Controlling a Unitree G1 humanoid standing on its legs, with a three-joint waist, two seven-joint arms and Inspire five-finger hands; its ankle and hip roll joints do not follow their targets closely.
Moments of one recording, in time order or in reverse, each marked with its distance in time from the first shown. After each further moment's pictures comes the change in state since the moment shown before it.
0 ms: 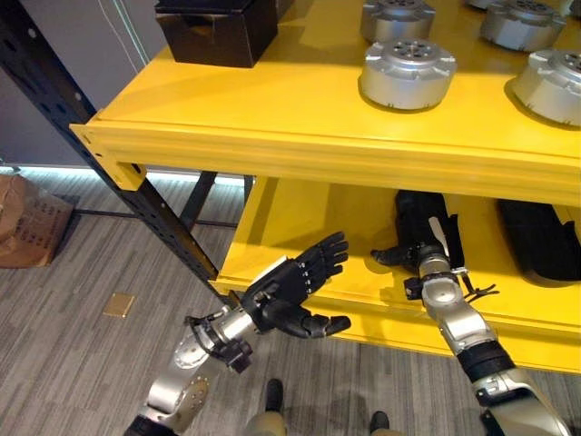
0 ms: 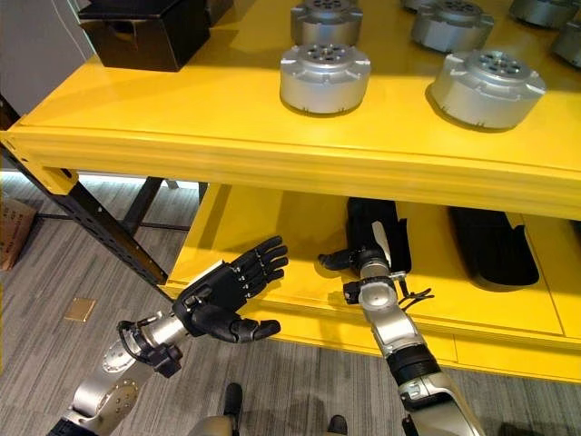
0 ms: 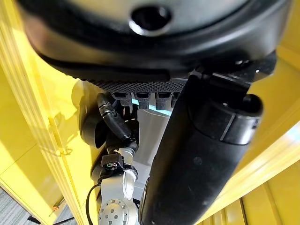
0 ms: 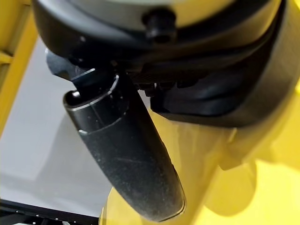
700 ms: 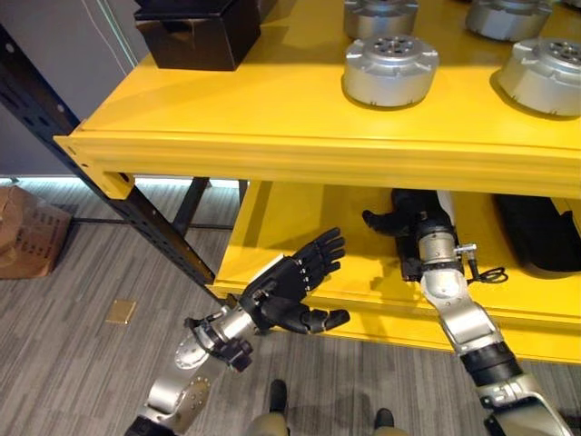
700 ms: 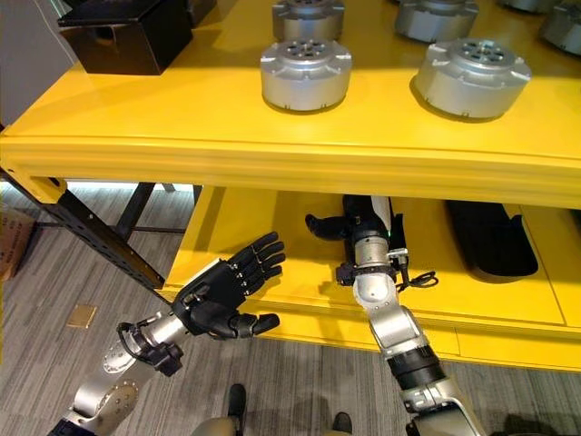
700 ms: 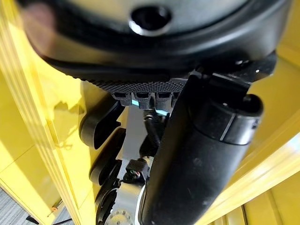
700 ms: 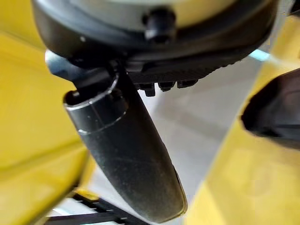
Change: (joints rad) left arm 0.005 -0.001 -0.006 -0.009 -0.037 -0.005 0.037; right arm 0.087 -0.006 0.003 -0.365 -0.107 -0.202 -0.059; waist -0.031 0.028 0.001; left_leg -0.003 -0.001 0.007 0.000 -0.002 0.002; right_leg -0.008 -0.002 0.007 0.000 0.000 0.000
